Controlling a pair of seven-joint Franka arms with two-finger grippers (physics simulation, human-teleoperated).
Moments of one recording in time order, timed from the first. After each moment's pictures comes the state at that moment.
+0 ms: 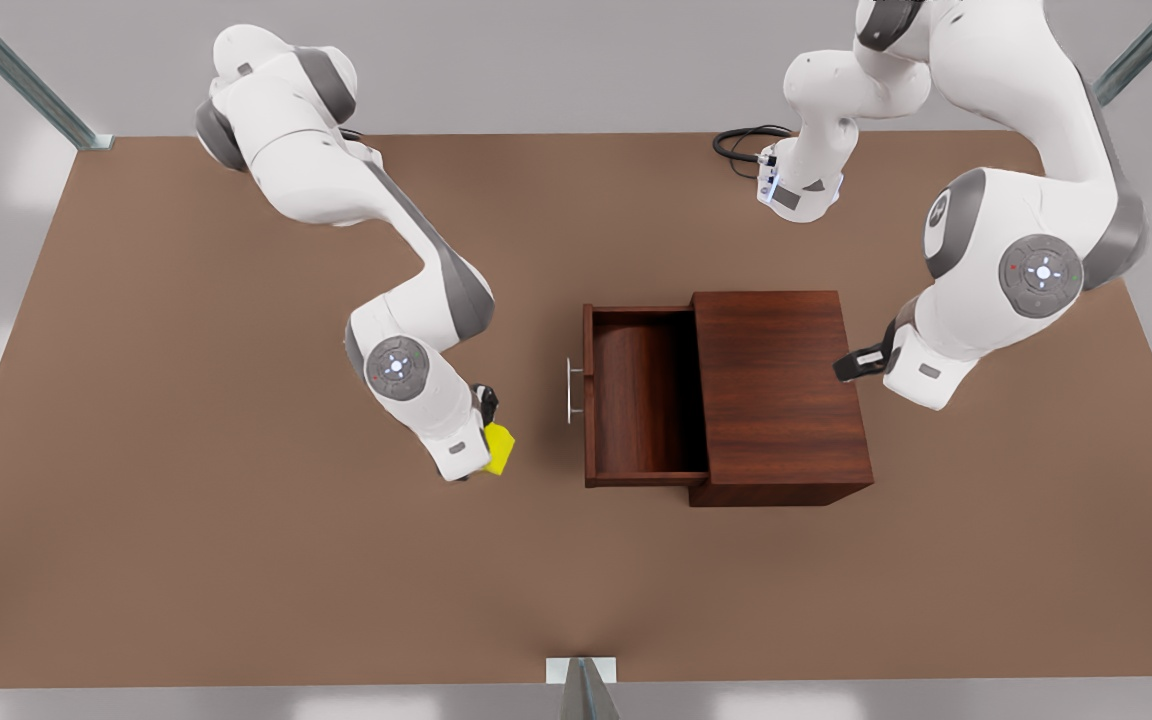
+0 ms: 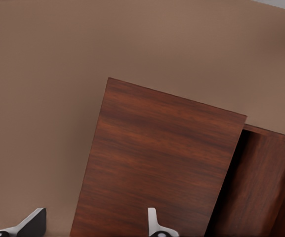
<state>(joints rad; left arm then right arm) -0.11 0.31 -0.12 -1.28 0.03 1.43 -0.47 0.39 0.70 0.18 -1.12 0.01 1.88 -0.67</state>
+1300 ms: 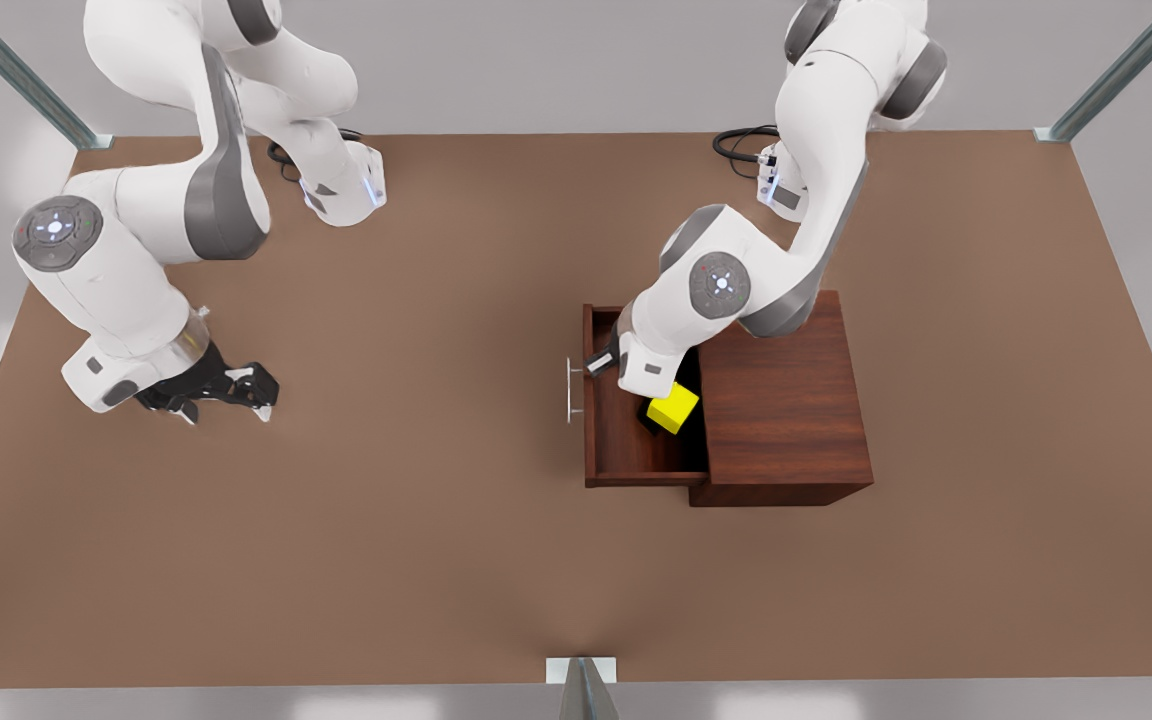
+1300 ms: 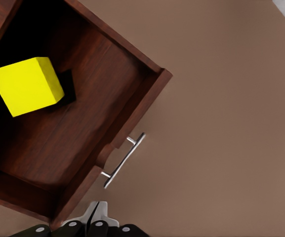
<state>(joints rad) -0.54 0.53 -0.12 -1.26 -0.30 1.88 -1.23 0.13 0.23 0.02 -1.39 -0.06 1.74 0.11</state>
